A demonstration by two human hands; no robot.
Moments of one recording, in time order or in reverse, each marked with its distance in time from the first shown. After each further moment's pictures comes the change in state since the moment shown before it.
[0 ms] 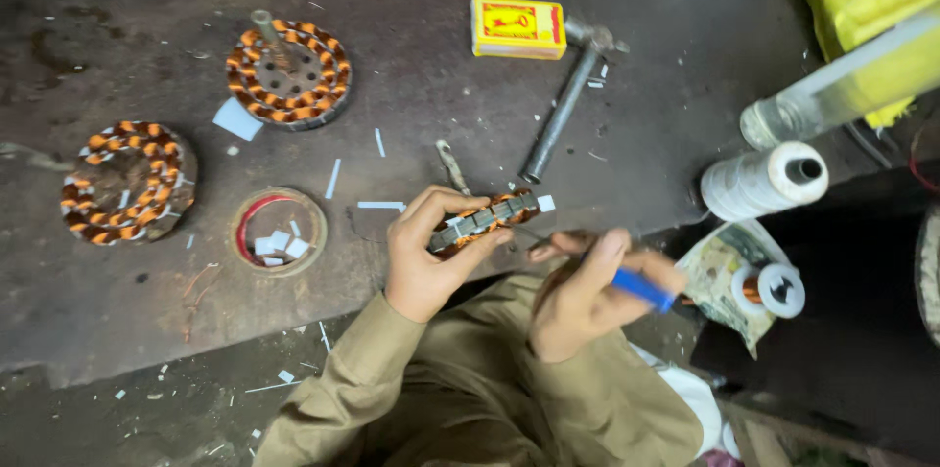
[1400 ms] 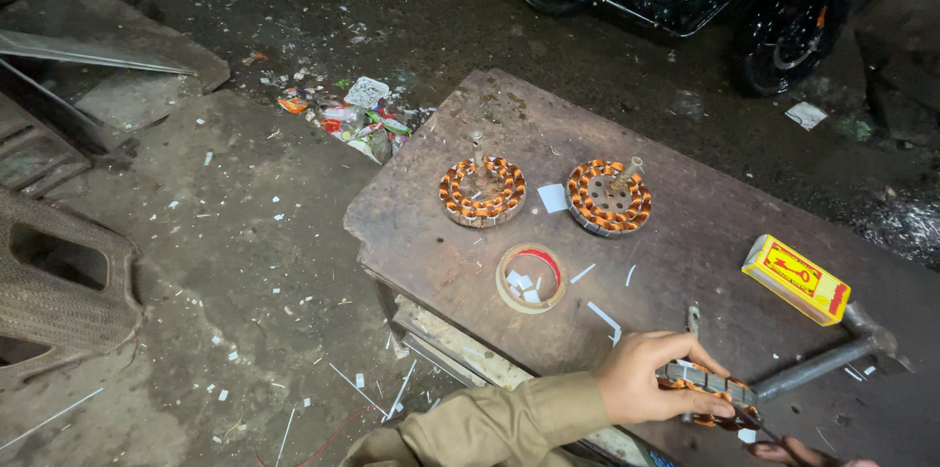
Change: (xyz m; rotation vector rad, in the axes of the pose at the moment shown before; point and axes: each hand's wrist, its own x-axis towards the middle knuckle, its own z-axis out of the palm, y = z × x) left_hand -0.011 -0.051 0.026 -0.048 0.079 0.133; right_hand 0.213 0.223 -0.081 0.624 -2.041 1.184
